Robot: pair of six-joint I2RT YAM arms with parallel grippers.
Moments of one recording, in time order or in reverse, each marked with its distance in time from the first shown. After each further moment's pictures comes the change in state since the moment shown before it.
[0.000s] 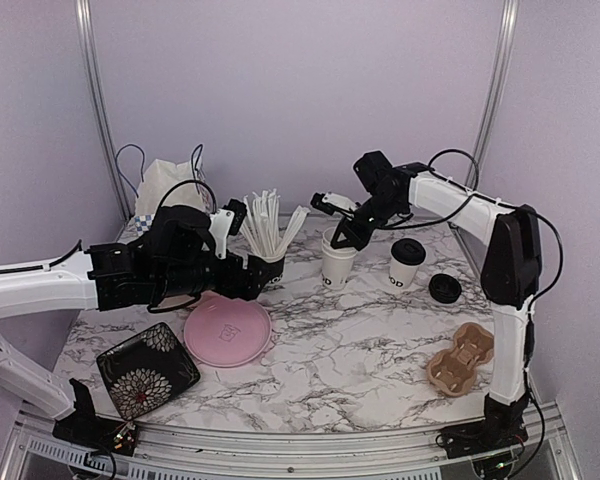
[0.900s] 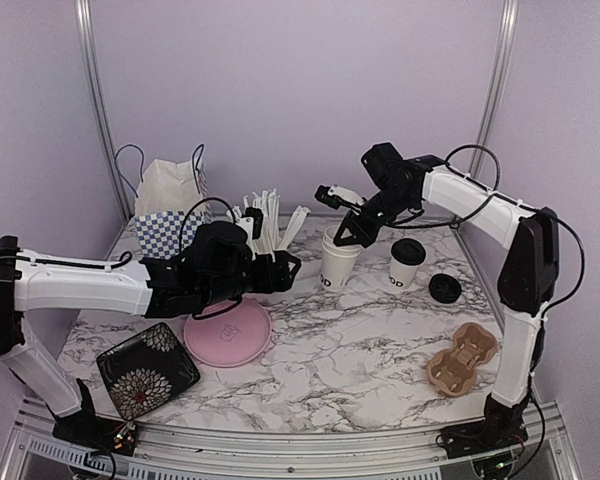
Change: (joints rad) left arm 0.000 0.220 -0.003 0.309 -0.044 -0.206; right arm 0.014 -0.126 -0.055 -0.030 -0.028 0.031
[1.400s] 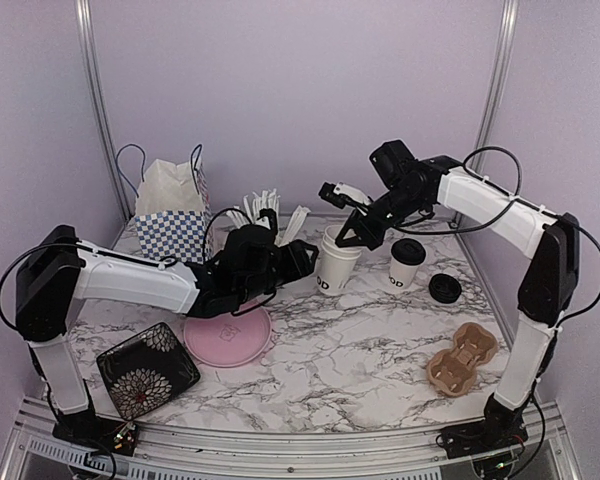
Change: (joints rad) left arm 0.016 0.286 0.118 0.275 -0.035 -0.242; right arm 0.023 -0.141 -0.137 0.035 -0.048 0.004
